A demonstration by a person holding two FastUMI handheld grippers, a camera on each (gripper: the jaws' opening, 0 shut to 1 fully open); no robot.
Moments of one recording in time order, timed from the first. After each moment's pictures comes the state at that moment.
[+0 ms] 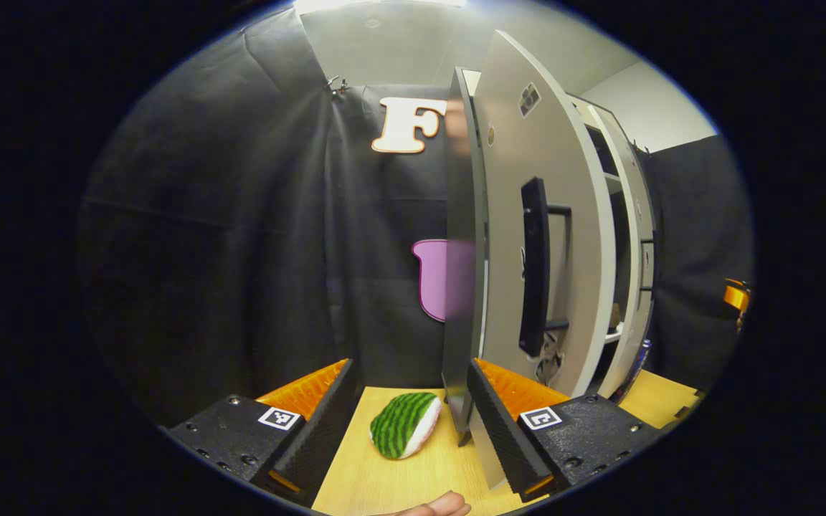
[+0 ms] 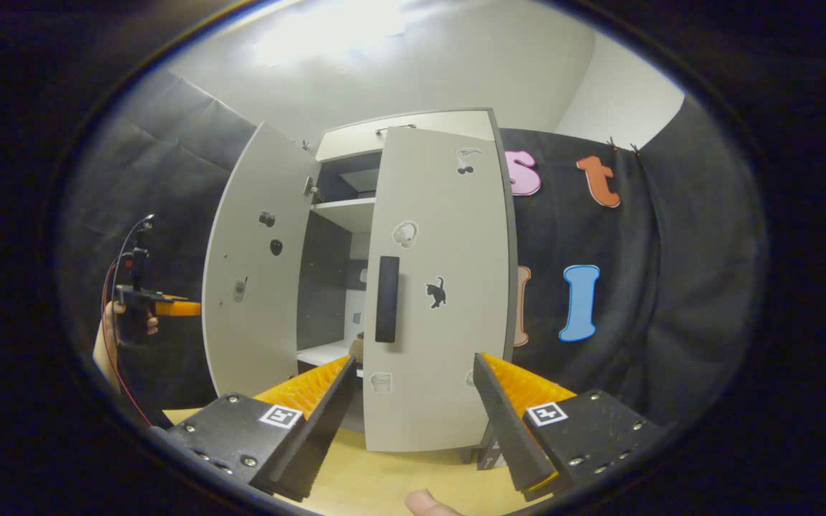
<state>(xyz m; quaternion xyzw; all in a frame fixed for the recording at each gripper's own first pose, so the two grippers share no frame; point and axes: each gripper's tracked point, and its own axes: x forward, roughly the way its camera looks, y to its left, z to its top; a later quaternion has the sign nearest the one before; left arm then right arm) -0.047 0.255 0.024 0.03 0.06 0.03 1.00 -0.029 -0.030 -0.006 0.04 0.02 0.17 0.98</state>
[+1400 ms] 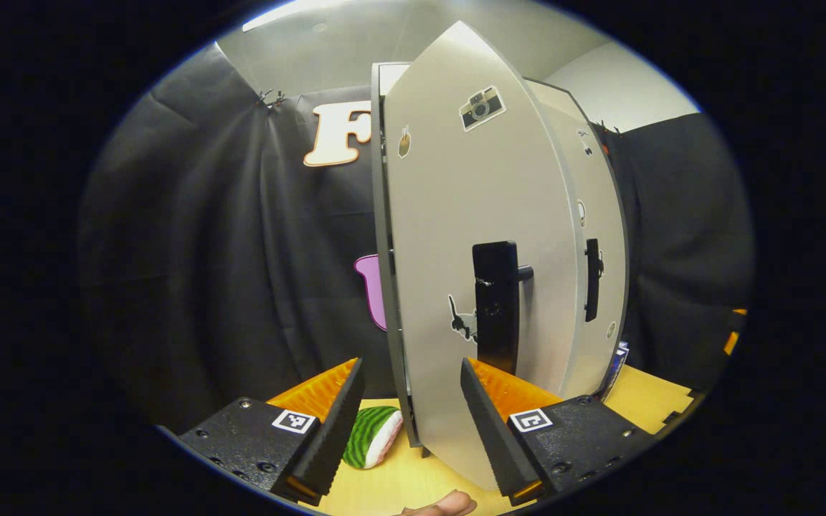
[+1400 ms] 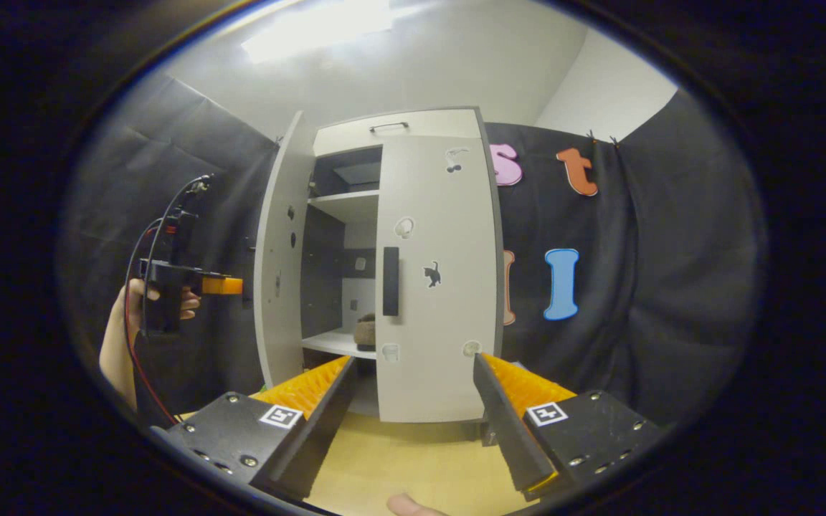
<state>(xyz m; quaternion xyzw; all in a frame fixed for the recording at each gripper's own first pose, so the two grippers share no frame) 0.000 0.125 0.044 0.08 0.09 -0.01 0.99 -0.098 -0.049 -0.014 0.06 0.05 0.14 0.99</state>
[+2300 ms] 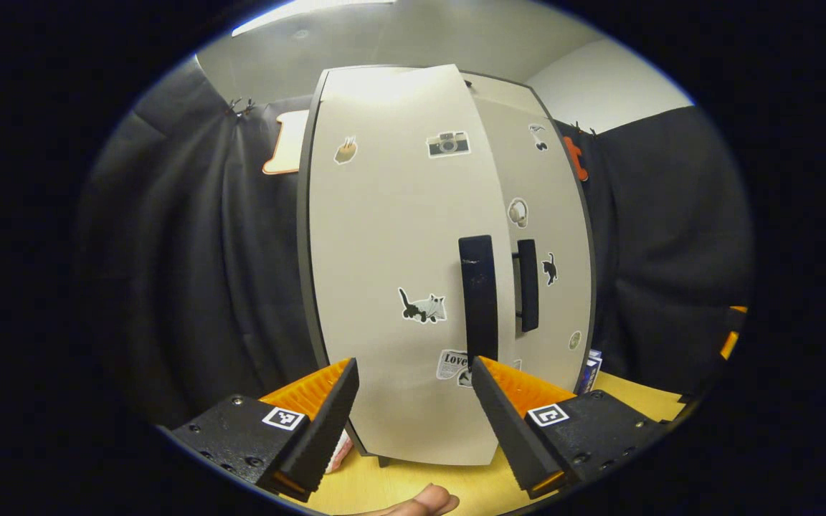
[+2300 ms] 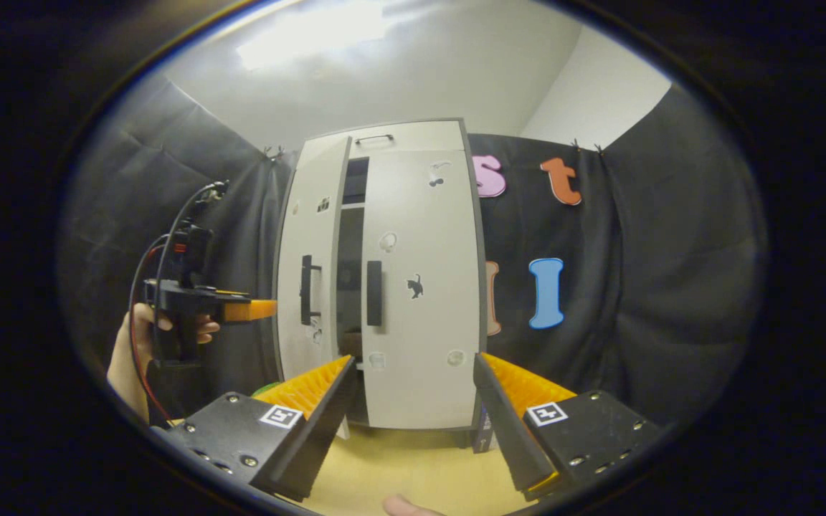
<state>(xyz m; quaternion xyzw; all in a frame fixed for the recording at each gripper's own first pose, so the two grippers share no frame) 0.009 0.038 0.035 0.08 0.06 -0.04 0.99 -0.103 -0.078 -0.001 0.07 0.02 0.10 0.99</state>
